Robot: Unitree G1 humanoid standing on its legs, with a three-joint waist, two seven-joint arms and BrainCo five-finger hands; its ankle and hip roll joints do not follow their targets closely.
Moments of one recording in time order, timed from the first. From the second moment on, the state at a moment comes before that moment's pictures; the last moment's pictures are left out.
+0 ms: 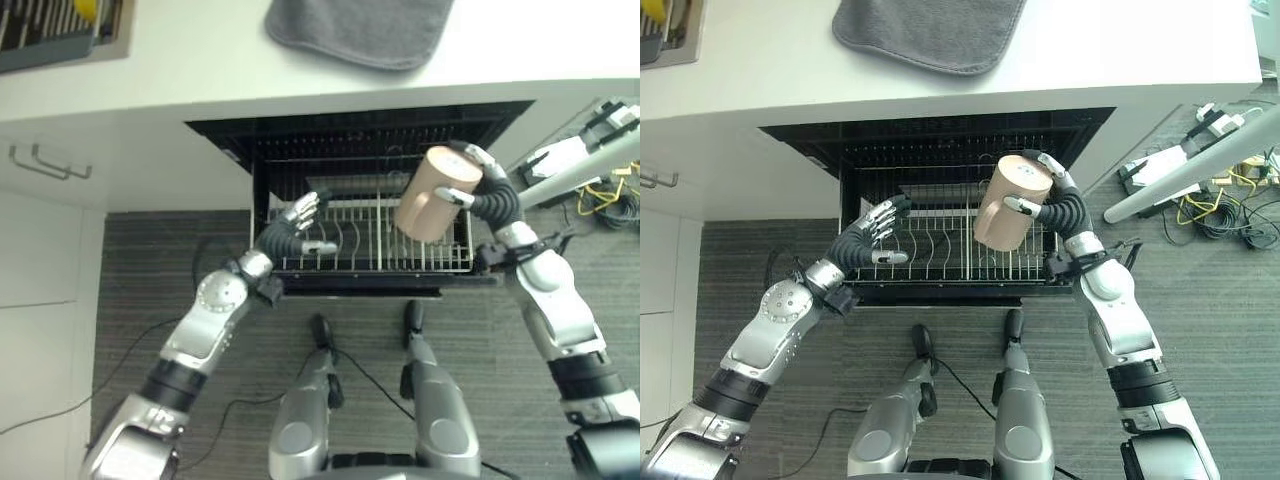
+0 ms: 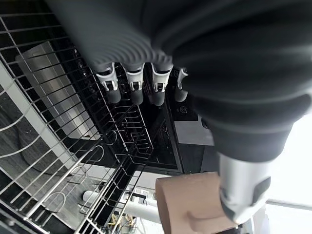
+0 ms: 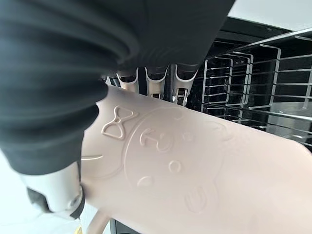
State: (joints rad) left arm -0.36 0.58 -0.26 0.02 -0.33 -0.03 -0.26; right arm -0.41 -0.54 0.10 -0.01 0.33 -0.07 0.05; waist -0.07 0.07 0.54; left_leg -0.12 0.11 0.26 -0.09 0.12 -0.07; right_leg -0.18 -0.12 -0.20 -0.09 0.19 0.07
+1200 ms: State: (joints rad) left arm -0.56 0.66 -0.71 0.29 0.81 0.46 -0.87; right arm -0.80 -0.69 0.25 0.50 0.36 0.09 0.17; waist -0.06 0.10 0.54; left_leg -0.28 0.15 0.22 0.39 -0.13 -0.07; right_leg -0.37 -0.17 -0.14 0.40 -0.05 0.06
